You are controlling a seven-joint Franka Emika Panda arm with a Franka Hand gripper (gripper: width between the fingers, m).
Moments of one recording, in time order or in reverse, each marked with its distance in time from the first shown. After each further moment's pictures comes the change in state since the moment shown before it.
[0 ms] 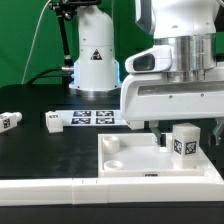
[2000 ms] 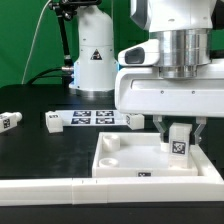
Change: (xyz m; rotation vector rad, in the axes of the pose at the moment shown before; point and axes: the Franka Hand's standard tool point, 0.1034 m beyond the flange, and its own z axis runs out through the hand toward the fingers) arm 0.008 0.017 -0.006 -0.042 0.022 0.401
